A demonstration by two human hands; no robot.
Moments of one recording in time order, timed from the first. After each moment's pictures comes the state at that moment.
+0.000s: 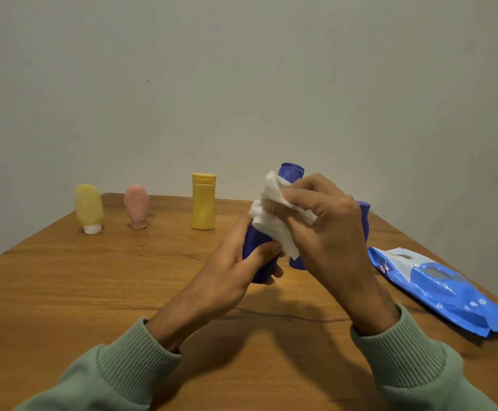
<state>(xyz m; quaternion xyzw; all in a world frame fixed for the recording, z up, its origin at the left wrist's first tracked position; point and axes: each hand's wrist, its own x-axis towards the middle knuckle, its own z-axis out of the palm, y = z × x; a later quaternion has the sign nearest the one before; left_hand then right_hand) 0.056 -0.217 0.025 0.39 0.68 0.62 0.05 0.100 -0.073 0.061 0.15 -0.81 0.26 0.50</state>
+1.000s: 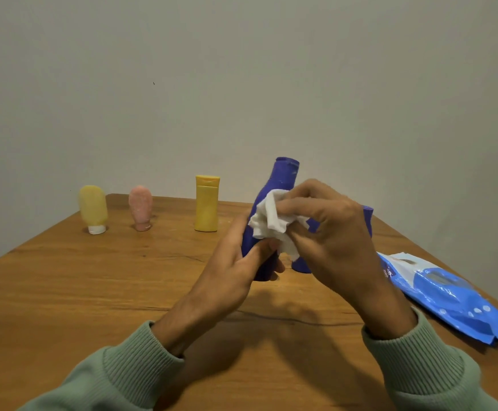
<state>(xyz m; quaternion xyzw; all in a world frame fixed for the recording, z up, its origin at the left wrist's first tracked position) 0.059 -0.215 0.025 0.37 0.65 0.66 0.02 0.106 -0.071 0.068 0.21 -0.83 0.24 0.47</state>
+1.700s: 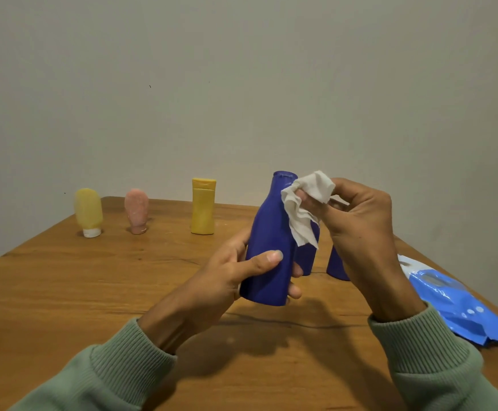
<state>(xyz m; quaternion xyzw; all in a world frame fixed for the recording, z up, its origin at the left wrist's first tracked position) 0.055 -0.224 0.028 0.42 0.56 0.68 0.22 0.109 -0.056 0.079 0.08 -0.72 0.55 0.41</state>
